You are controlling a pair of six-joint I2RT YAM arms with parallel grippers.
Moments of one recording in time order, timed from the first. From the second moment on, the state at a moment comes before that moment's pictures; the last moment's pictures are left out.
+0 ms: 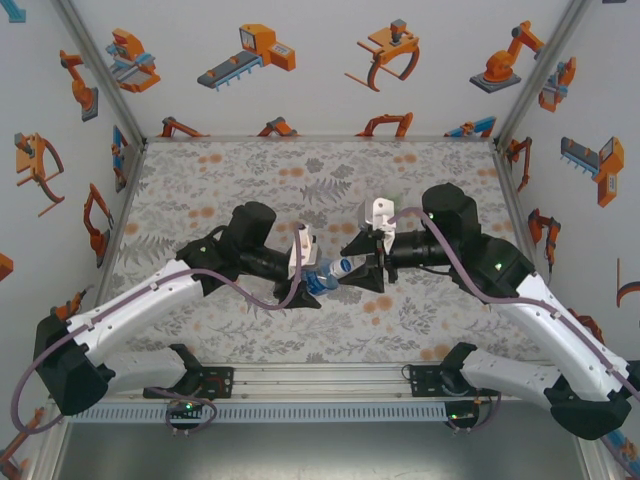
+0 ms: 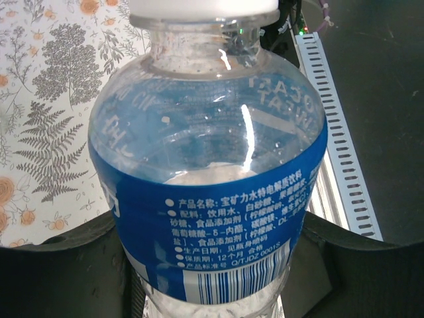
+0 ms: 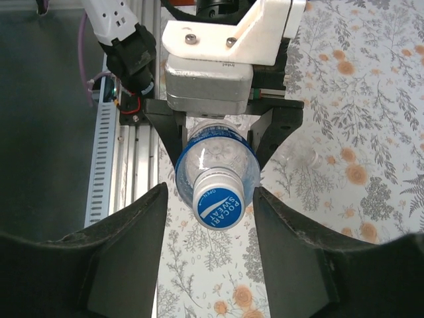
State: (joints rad) left arm -0.86 1.18 0.99 -0.44 0.81 0.51; right arm 0.79 0.99 1.25 -0.64 -0.71 -0.30
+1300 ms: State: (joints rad) left arm -0.86 1.23 0.96 -0.39 0.51 0.48; right arm 0.79 1.07 1.19 -0.64 -0.17 0.84
